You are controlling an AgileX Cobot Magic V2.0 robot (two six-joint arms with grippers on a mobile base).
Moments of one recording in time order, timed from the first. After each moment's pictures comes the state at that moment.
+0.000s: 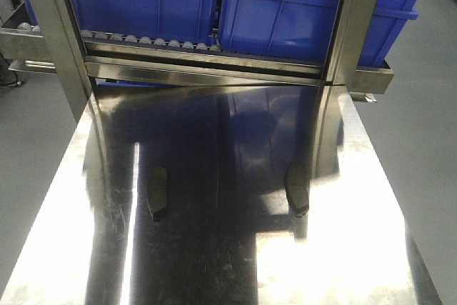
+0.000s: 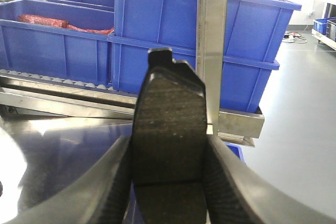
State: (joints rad) left arm -0.14 0.49 -0.42 -0.09 0.24 -0.12; right arm 0.15 0.33 -0.51 -0.07 0.36 0.06
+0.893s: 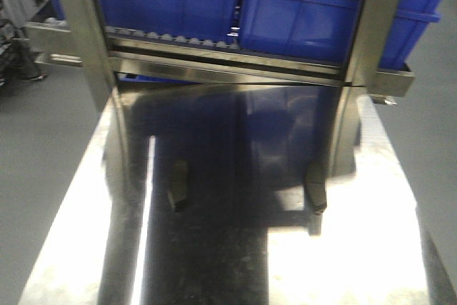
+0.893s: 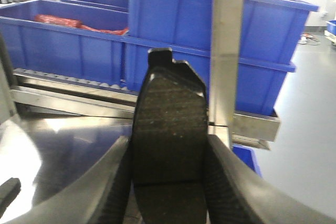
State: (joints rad) left arm -0.14 0.49 -0.42 -0.09 0.24 -0.12; right arm 0.15 0.33 -0.51 -0.07 0.36 0.06
